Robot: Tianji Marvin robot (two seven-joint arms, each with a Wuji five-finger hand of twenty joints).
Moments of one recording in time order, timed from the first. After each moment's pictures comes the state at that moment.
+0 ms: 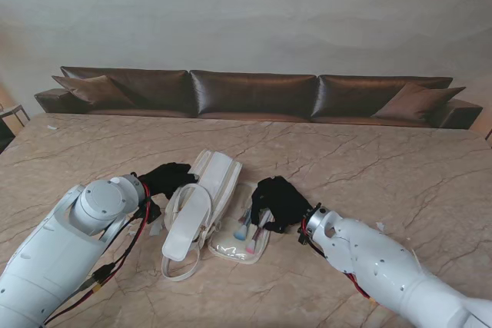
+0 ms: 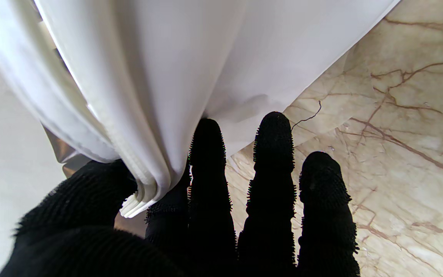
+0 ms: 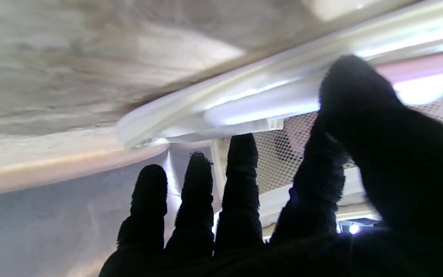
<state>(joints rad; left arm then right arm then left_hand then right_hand) 1.25 -1.09 -1.15 -1.34 0.14 0.17 -0.38 -1.04 -1.16 0.57 -0.81 -0.84 -0.48 -0.56 0.70 -0.18 0.37 0.40 0.58 -0.05 1.07 1.06 0.87 -0.04 0.55 0.52 0.83 0.24 0.71 0.84 0.35 0.34 1.30 0.85 0.37 -0.97 1.32 -0.39 0.85 -0.55 0.94 0.35 0.54 -0.11 0.79 0.54 0.18 -0.05 0.81 0.77 0.00 0.03 1.05 0.87</state>
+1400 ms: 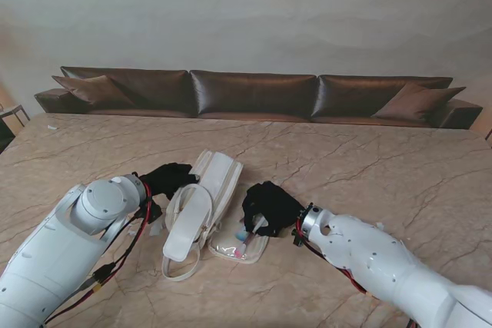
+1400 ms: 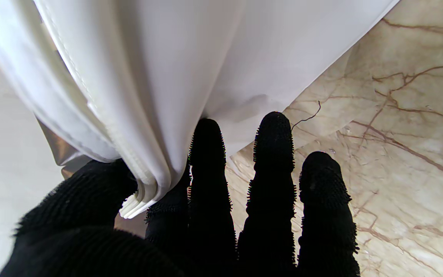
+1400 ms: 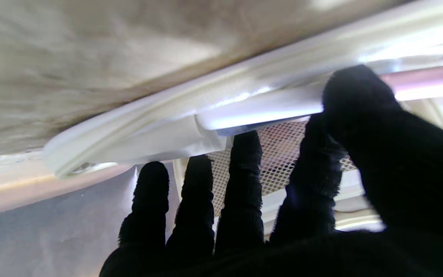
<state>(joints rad) 1.24 -1.09 -1.15 -1.34 0.14 0.18 -0.38 -0.98 -1.20 0.47 -0.73 -0.80 -0.59 -0.56 0.70 -0.18 0.37 0.40 0.58 -0.05 1.07 1.06 0.87 -0.04 0.55 0.52 0.83 0.24 0.71 0.84 0.35 0.35 1.30 0.85 0.36 -0.89 1.27 -0.39 0.92 -0.49 0.89 0.41 0.59 -0.15 0.78 0.53 0.21 -0.04 0.82 0.77 0.04 0.01 1.05 0.87</state>
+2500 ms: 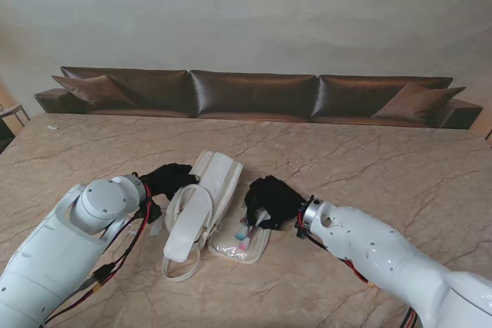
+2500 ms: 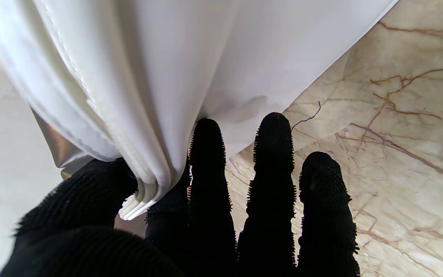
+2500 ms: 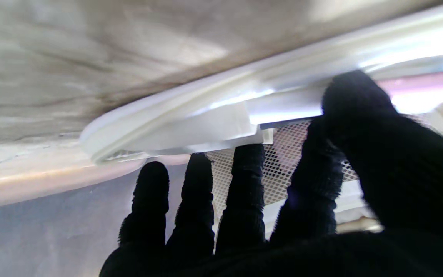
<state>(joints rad) 1.24 -1.09 -1.15 -1.34 0.14 0.17 -0.39 -0.91 -1.21 0.41 -0.67 -0.80 -0.58 -0.56 0.70 -0.18 0.37 0.40 0.58 -0.05 1.07 1.06 0.87 -0.04 0.55 0.52 0.82 0.24 0.71 0.84 0.34 0.35 1.30 0.85 0.36 -0.84 1.27 -0.39 0.90 -0.52 0.87 0.44 0.56 -0.17 0.77 0.53 0.20 -0.04 0.82 0.77 0.04 0.01 1.07 0.87</state>
